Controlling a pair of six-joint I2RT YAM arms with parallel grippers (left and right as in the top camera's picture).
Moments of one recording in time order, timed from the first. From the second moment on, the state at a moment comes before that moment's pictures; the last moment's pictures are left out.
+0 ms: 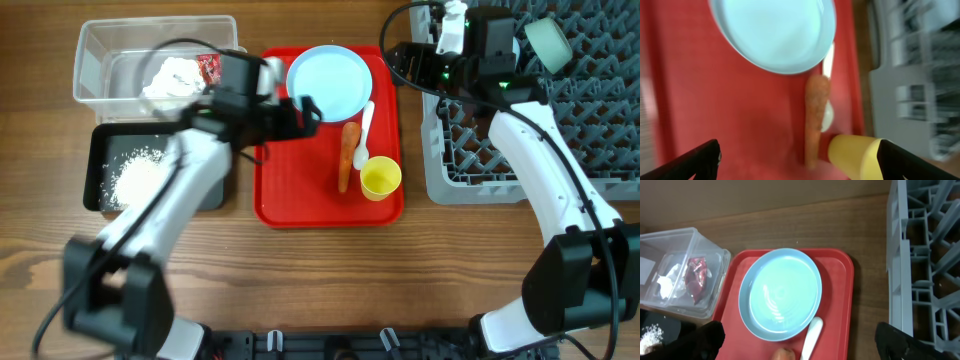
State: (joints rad) left arm -0.33 1.66 1.26 -0.55 0.32 -0.42; right arm 0.14 1.71 1.38 -0.38 -0.30 0.23
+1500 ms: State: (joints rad) left arm -0.56 2.00 1.27 -0.41 -0.02 -0.30; right arm 0.13 1.71 1.38 -0.46 -0.24 0.23
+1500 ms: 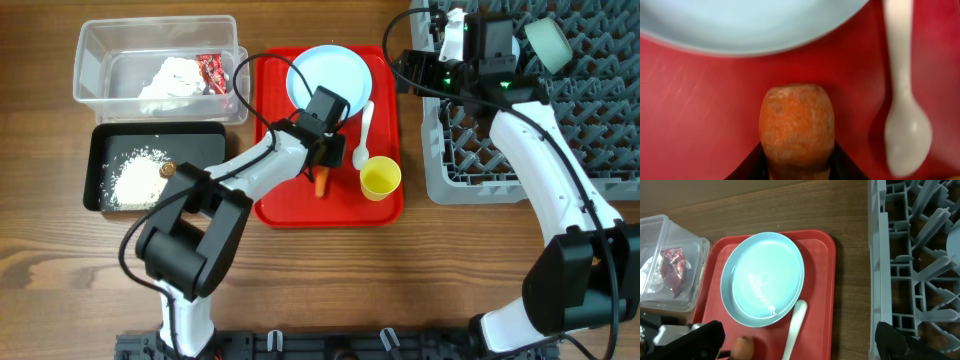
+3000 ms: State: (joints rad) left arm 0.15 1.91 1.27 -0.78 -0.27 -0.99; right arm 0.13 1.71 1.38 -0.48 -0.24 0.23
